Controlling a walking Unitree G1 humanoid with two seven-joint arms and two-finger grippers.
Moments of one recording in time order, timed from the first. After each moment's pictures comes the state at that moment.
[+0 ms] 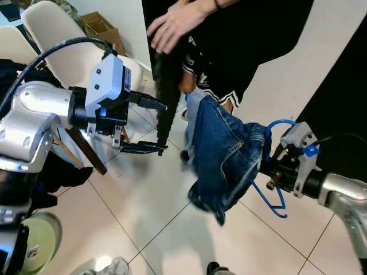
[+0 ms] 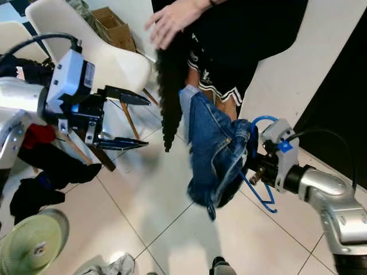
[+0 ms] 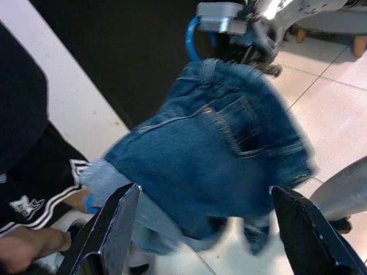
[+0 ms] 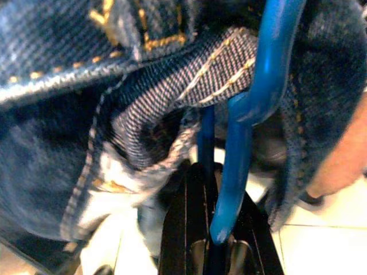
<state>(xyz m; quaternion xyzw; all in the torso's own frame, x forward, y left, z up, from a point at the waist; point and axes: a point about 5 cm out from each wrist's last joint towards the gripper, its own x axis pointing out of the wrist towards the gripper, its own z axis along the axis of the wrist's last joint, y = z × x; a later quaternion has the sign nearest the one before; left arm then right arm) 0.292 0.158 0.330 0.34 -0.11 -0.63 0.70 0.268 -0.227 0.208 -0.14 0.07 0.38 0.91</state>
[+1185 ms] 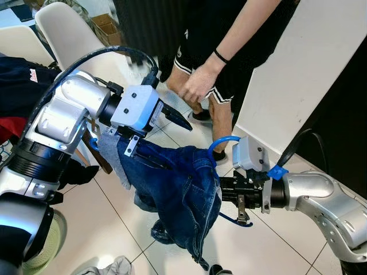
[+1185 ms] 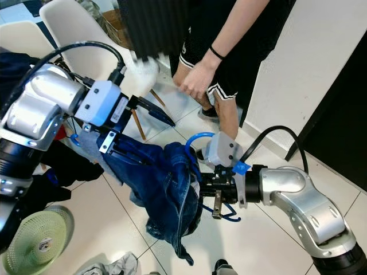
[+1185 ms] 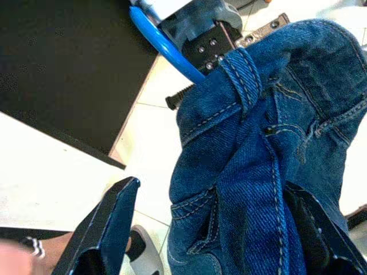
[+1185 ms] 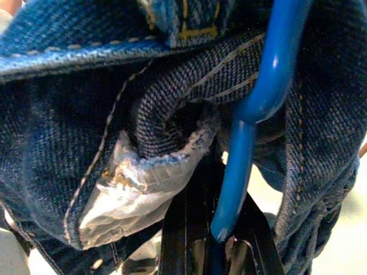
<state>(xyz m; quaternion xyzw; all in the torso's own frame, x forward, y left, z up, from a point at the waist) 0.306 0.117 0.317 0.44 -0.13 -0.71 0.53 0.243 -0.135 0.223 -0.15 0.05 0.61 0.78</state>
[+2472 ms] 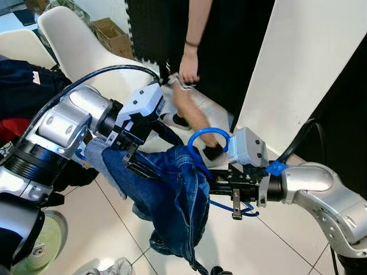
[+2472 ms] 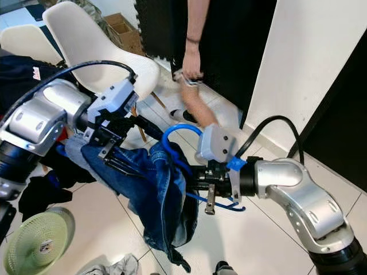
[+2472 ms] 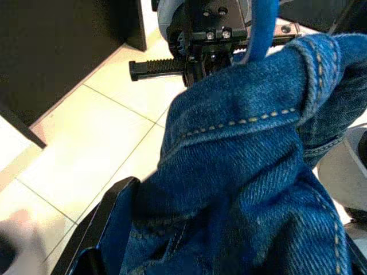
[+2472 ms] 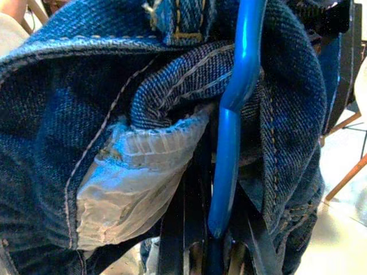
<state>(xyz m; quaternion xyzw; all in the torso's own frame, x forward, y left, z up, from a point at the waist) 0.312 0.120 0.299 0.28 0.03 -0.77 0.58 0.241 -0.122 0.244 -0.18 0.01 0.62 0.76</state>
